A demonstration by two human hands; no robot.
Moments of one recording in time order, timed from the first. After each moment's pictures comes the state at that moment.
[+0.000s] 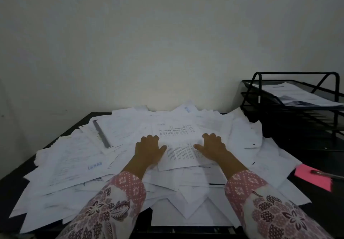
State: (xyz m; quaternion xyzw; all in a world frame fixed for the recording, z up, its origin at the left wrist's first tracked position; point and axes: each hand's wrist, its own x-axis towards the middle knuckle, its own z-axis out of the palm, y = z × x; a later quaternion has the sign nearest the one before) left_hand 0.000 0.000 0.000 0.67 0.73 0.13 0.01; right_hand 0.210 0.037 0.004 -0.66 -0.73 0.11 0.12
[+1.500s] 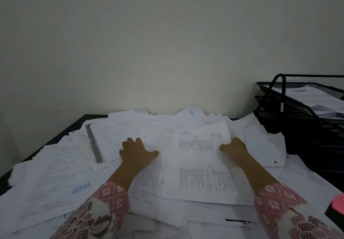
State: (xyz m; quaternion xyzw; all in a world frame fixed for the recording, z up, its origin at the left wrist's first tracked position) left_hand -0.046 0.066 -0.009 0.54 0.83 0.14 0.04; right_hand 0.239 0.122 0.003 -0.71 -0.56 0.29 0.32
